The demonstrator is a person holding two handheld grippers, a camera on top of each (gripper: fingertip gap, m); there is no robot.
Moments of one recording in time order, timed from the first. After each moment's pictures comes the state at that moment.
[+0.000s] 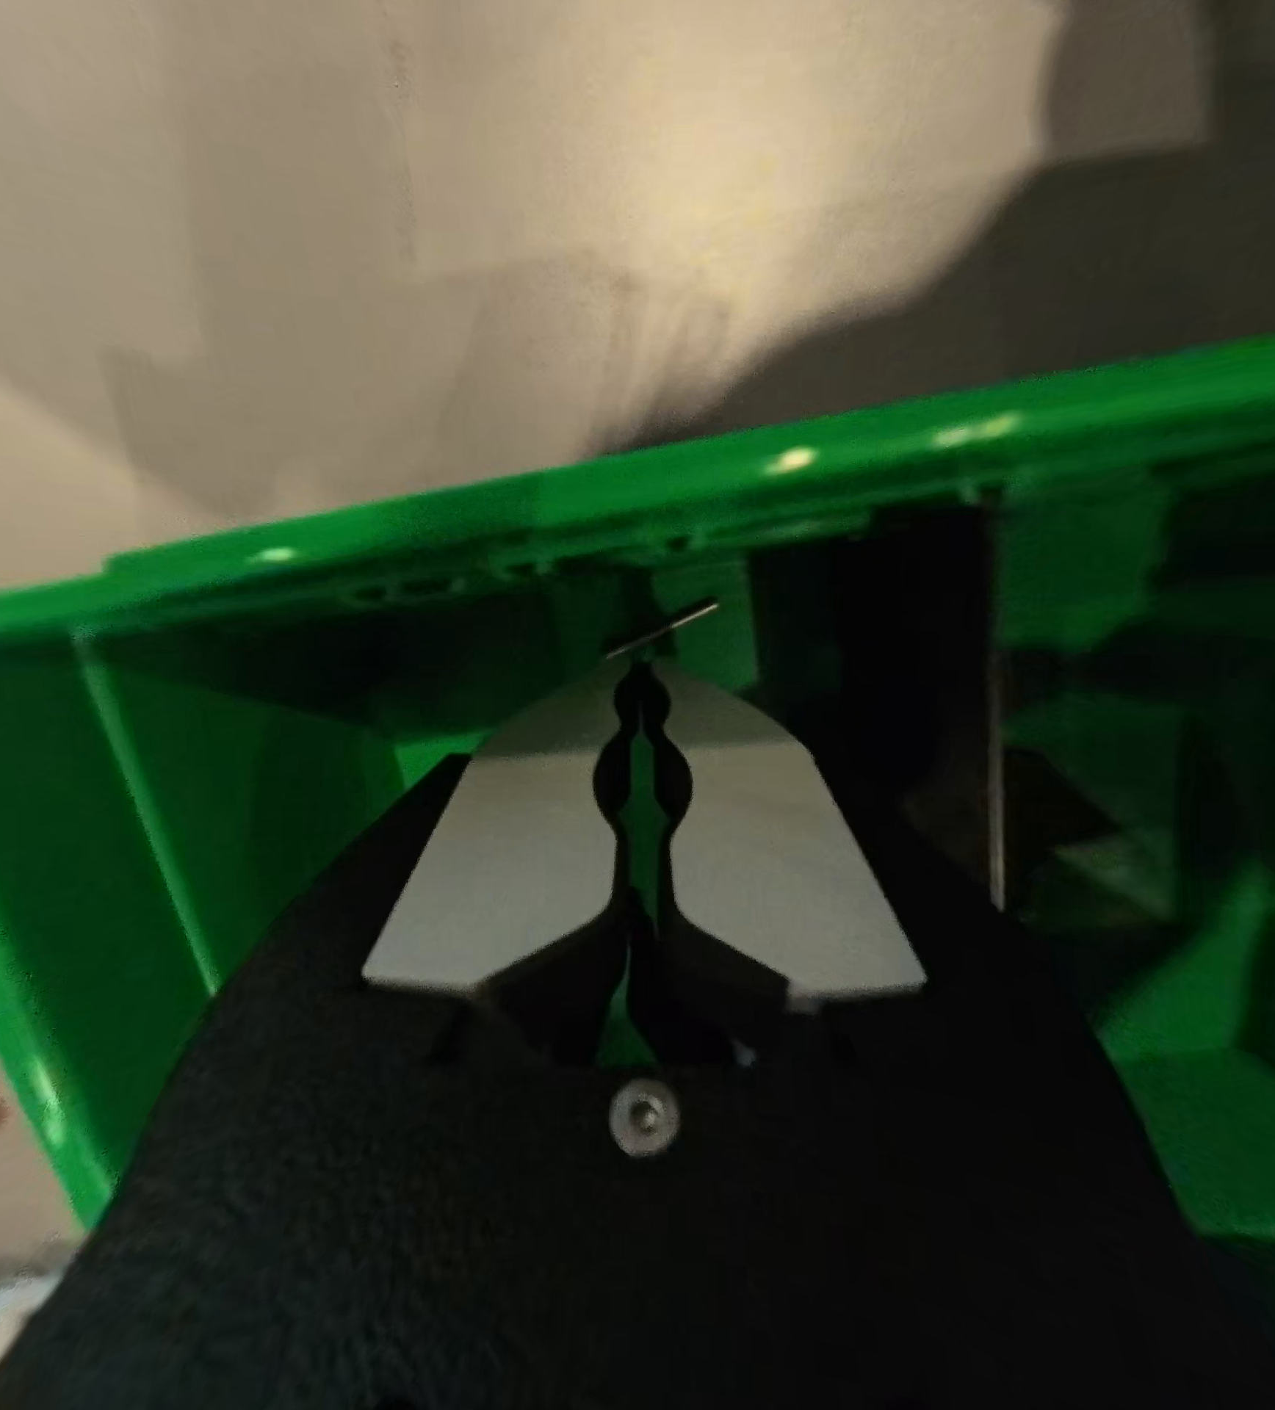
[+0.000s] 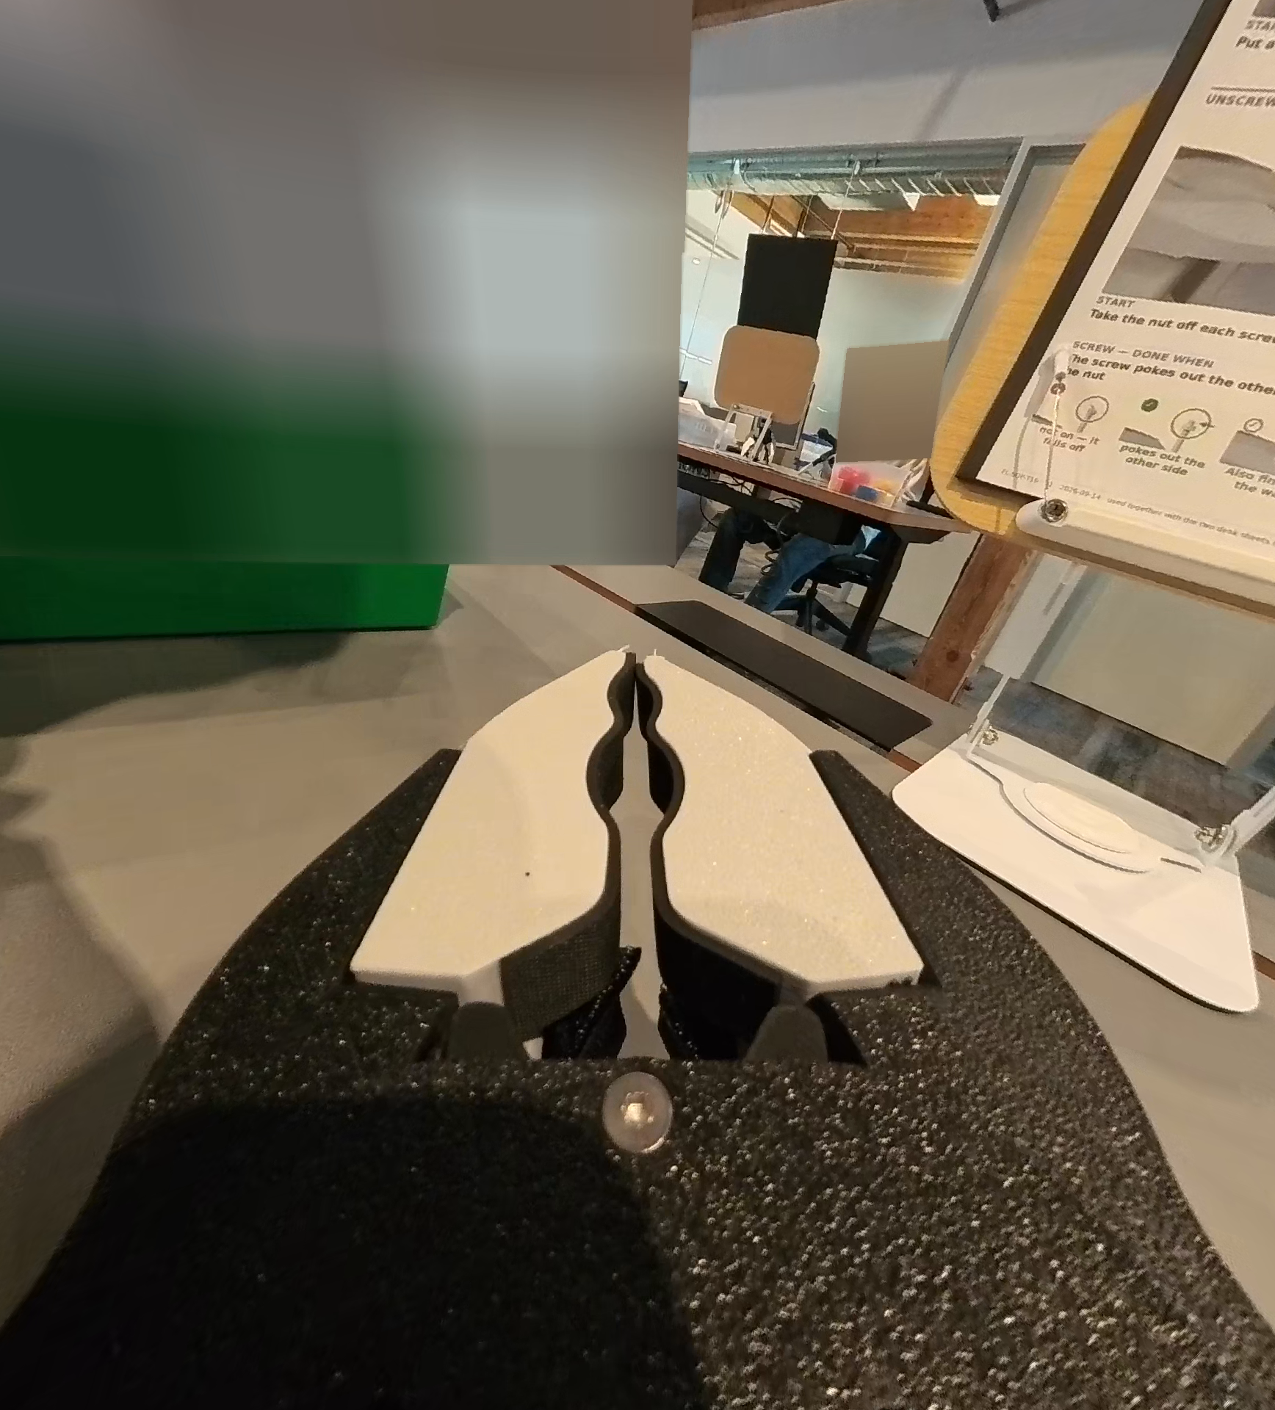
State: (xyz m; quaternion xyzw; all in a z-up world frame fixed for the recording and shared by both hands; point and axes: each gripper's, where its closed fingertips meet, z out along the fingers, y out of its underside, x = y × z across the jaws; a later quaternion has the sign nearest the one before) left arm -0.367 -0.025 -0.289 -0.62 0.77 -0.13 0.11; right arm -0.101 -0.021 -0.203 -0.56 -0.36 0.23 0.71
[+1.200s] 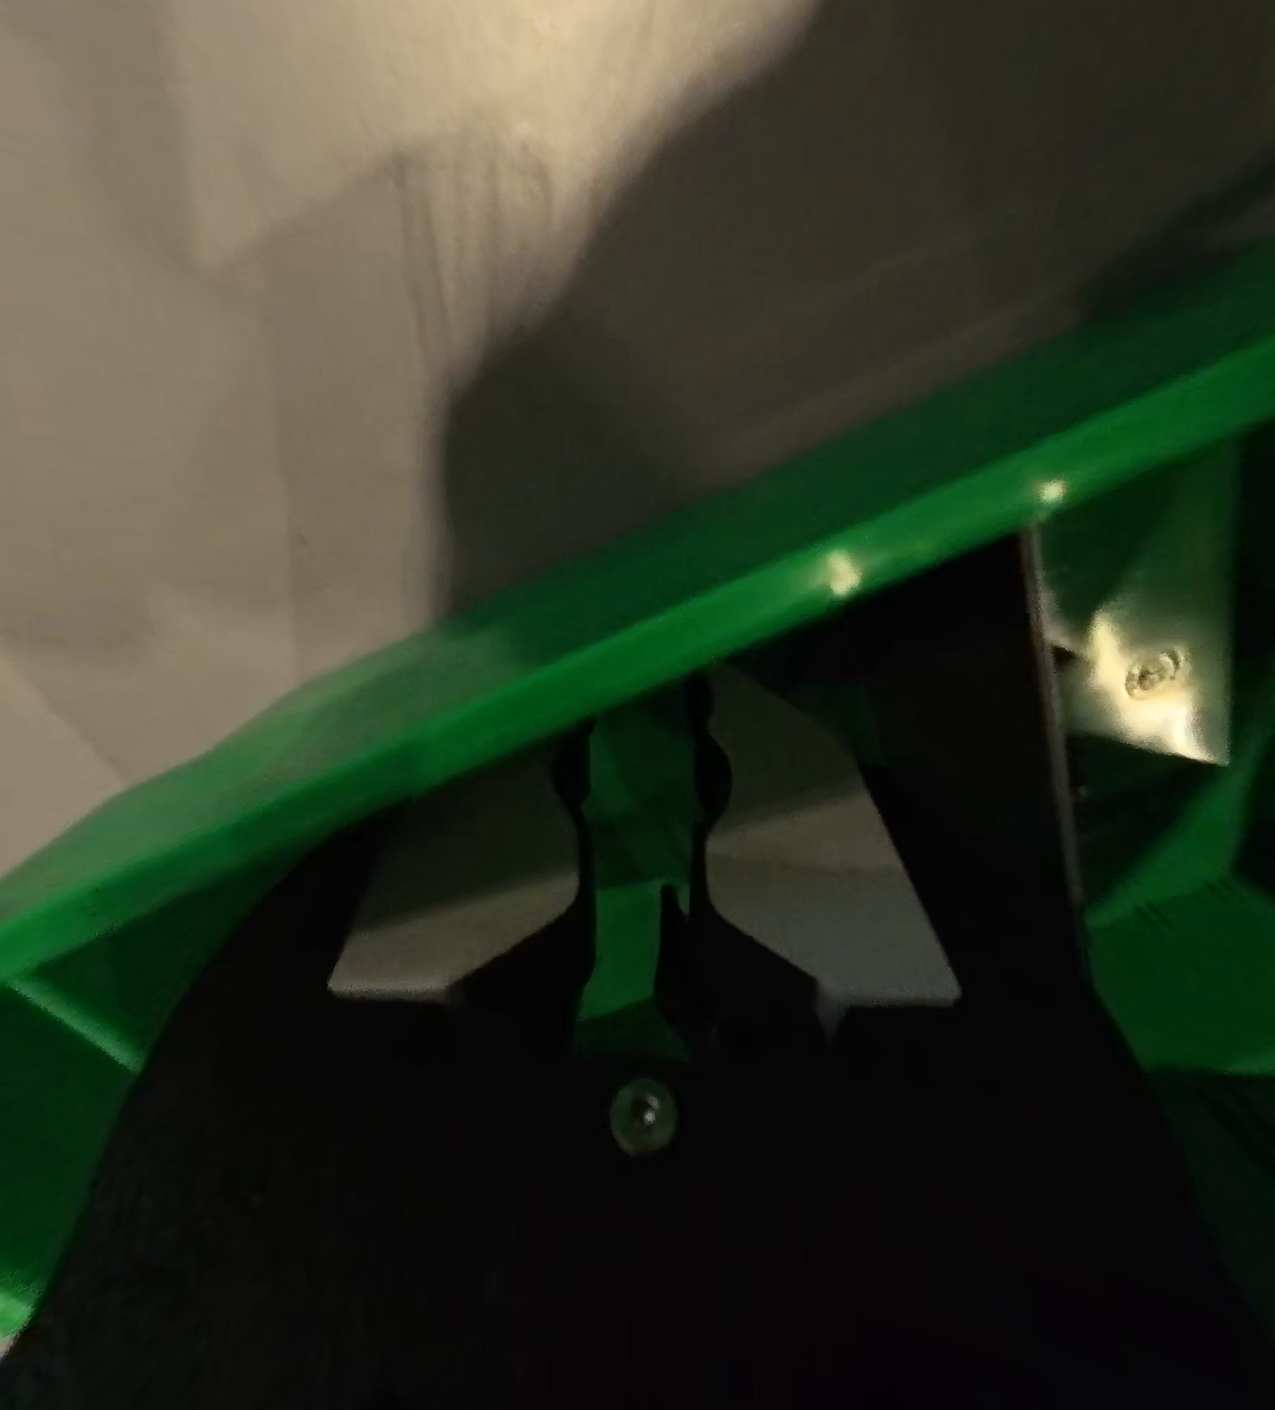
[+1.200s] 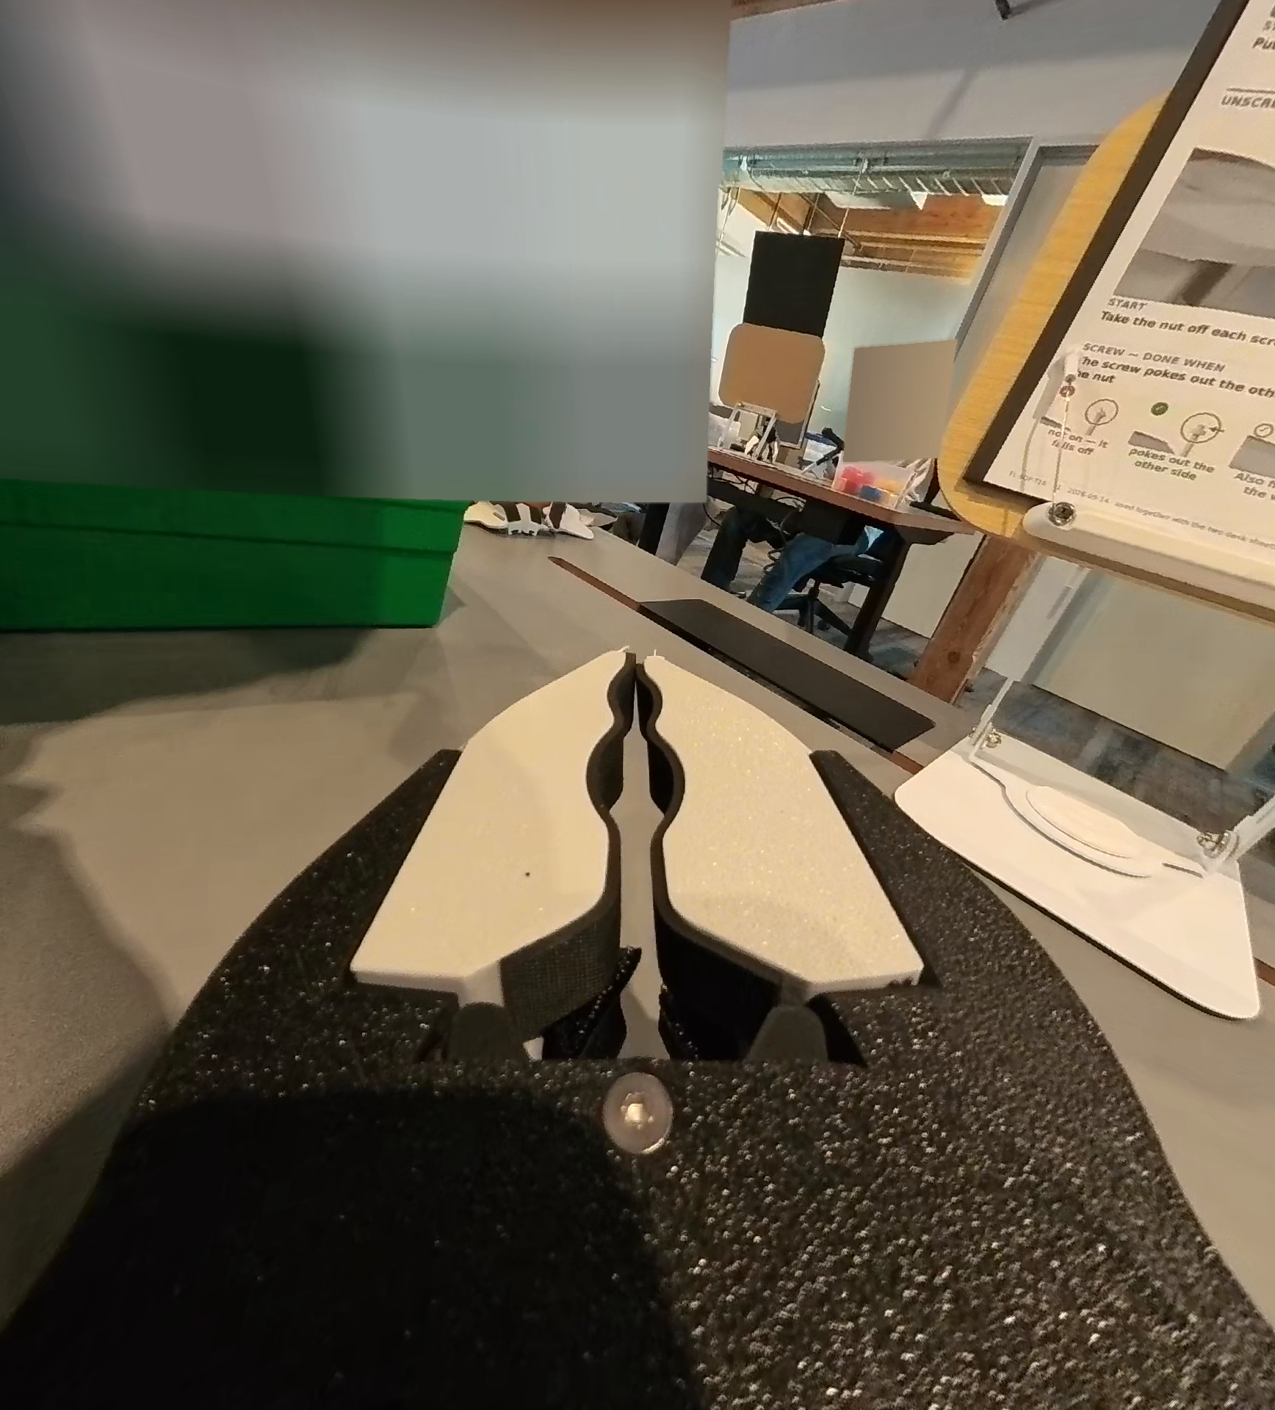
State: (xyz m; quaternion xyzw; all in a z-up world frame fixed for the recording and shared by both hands) left arm -0.374 -0.033 -0.308 -0.52 0.85 -0.07 0.00; right arm -0.102 -0.022 -0.204 -0.56 -0.37 0.23 0.71
